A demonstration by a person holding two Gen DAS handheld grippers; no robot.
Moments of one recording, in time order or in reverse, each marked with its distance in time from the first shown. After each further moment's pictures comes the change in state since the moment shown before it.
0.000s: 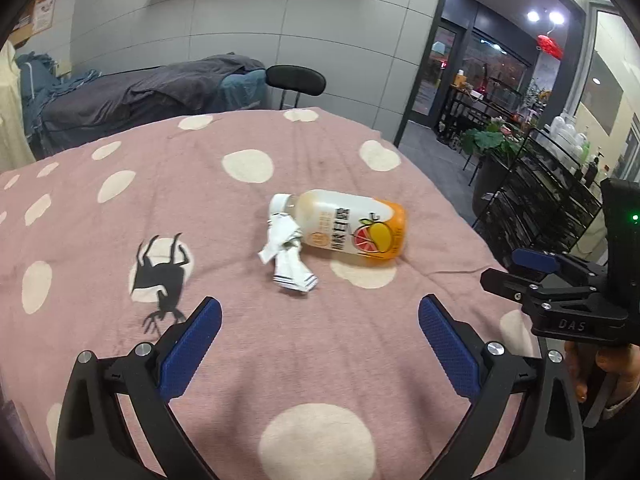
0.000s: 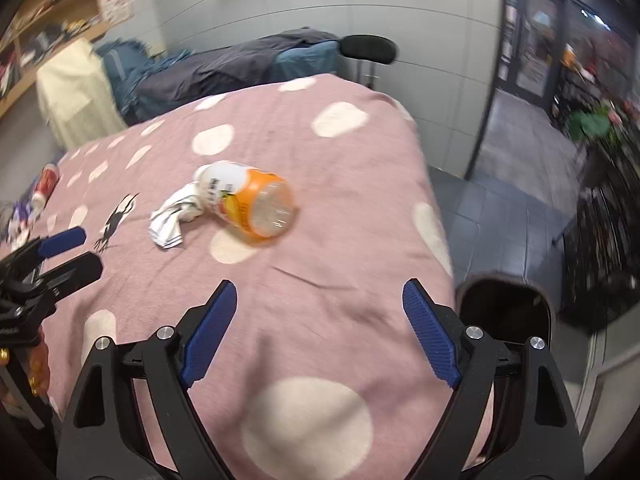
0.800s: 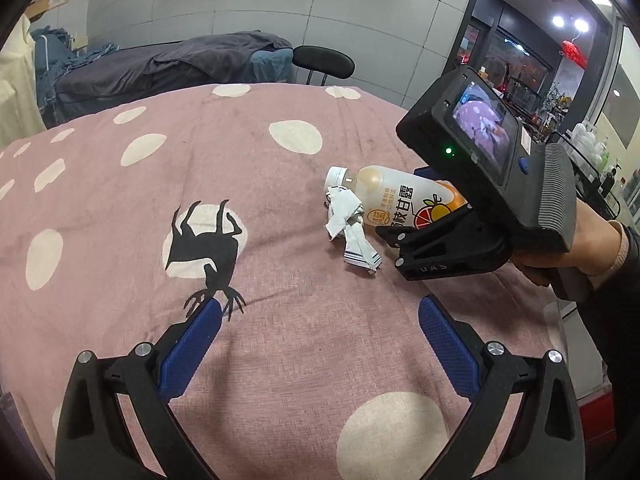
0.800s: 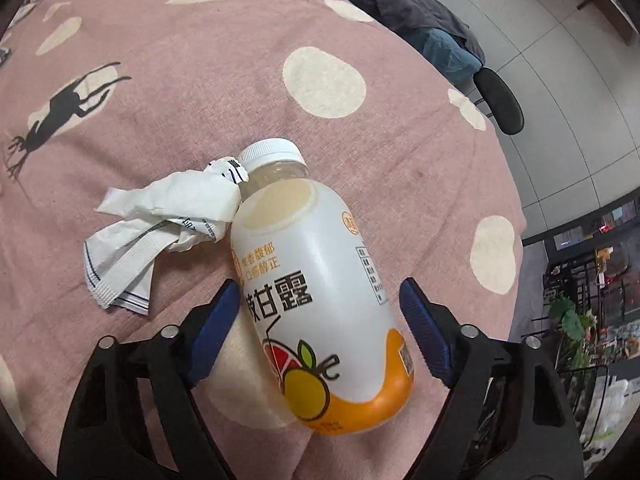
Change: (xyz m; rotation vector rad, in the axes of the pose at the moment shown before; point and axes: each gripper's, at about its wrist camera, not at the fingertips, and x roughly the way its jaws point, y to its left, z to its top) left arm 0.012 0.050 -0.010 -0.063 0.056 0.019; right arm 0.153 0.119 0.075 -0.729 0.241 -0.145
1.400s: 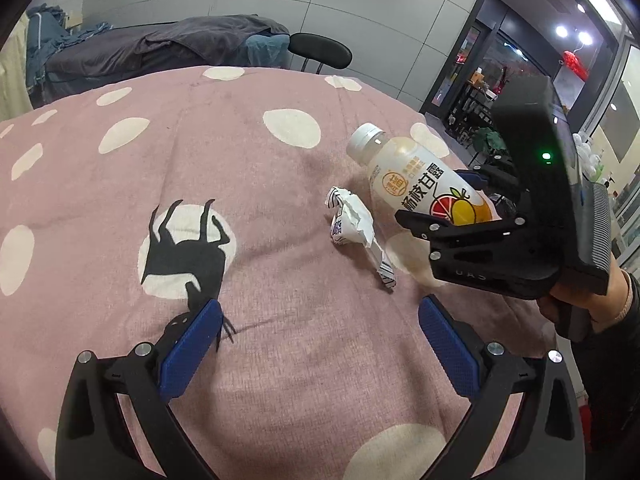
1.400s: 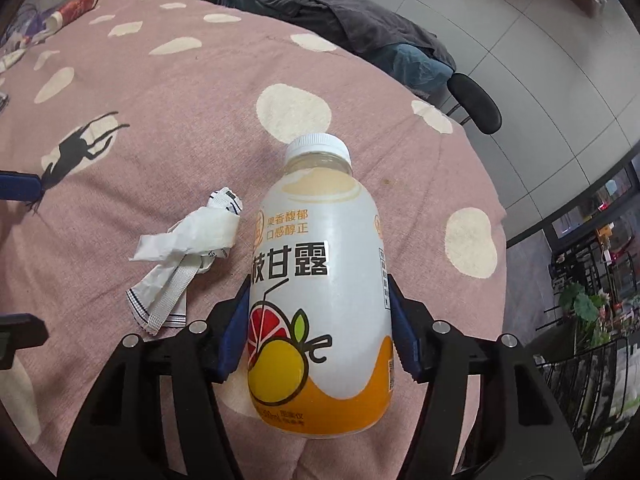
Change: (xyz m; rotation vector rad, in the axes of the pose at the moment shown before) left arm 0.020 0.005 0.013 -0.035 0.044 -0.072; right arm -0.038 -0.021 -0.022 0.159 -0.125 0.007
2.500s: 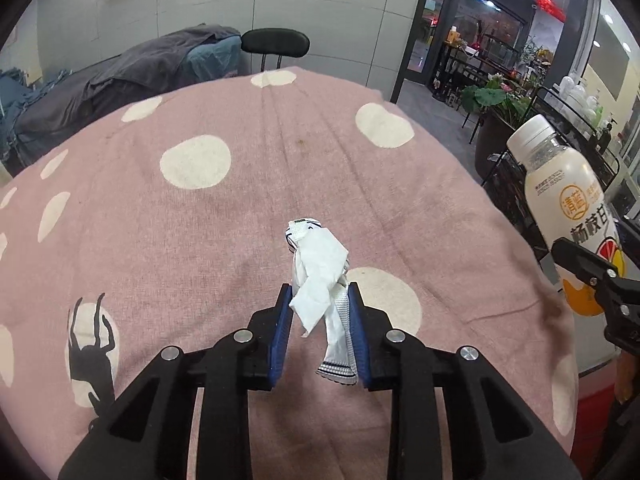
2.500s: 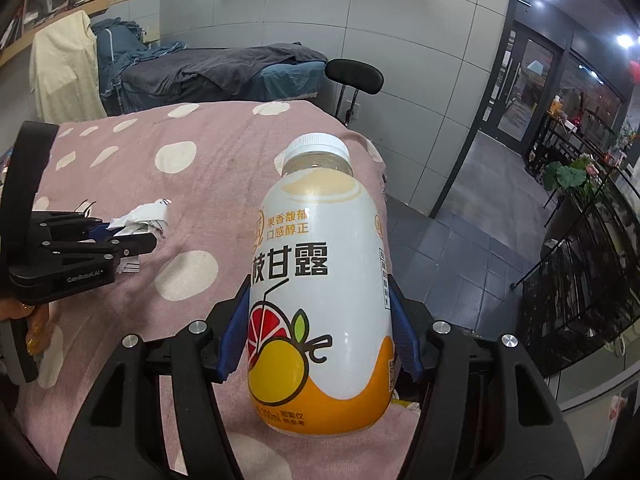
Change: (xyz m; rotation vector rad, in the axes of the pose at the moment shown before) left arm 0.029 -0.077 0.020 0.194 0.039 0.046; right arm -0.092 -0.080 -0.129 0.513 -0.136 -0.068
